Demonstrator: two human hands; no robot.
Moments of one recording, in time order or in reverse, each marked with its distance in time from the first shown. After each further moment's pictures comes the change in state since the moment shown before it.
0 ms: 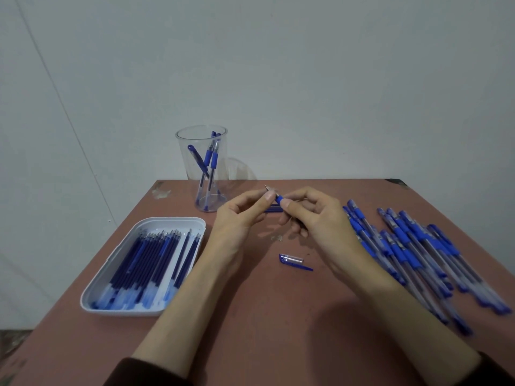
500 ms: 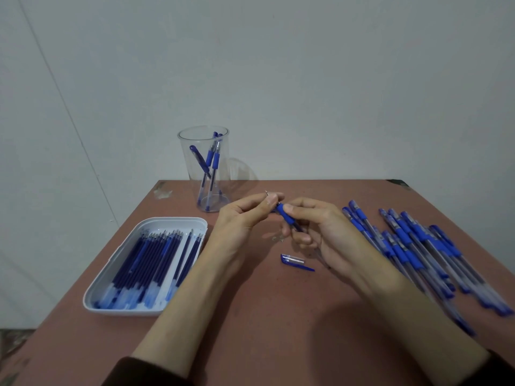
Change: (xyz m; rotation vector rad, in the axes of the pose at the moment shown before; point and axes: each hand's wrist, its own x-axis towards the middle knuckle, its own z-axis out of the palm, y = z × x) left_hand -0.003 0.004 0.000 -0.052 -0.055 -0.028; right_hand 0.001 -0.004 -0.005 0.268 -0.181 0.296
